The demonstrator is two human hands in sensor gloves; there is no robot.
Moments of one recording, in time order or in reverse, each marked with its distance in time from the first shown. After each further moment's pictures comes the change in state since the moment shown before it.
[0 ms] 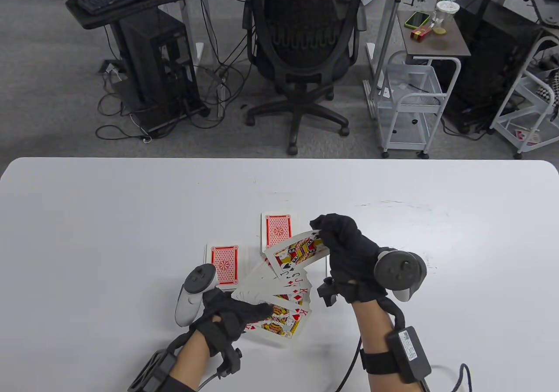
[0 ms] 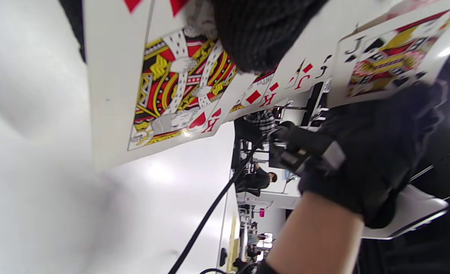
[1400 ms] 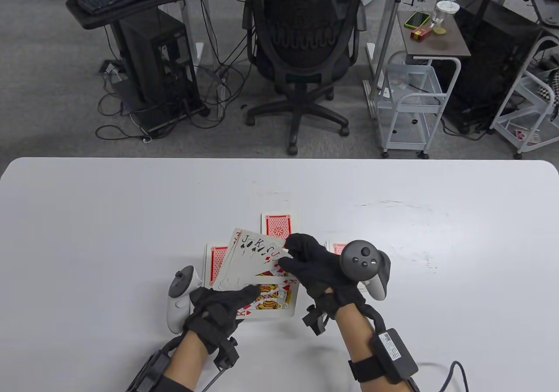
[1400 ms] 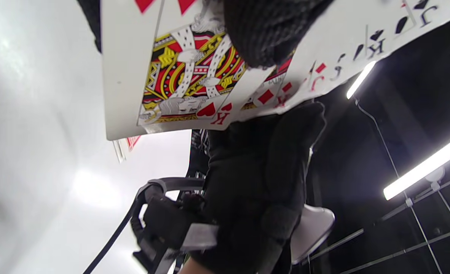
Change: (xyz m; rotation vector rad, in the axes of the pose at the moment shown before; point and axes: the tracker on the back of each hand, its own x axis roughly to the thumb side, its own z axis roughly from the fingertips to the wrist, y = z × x) left_hand 0.001 0.018 0.017 0.210 -0.132 0.278; right_hand -0.017 0.067 0.024 0.393 0.286 -0.101
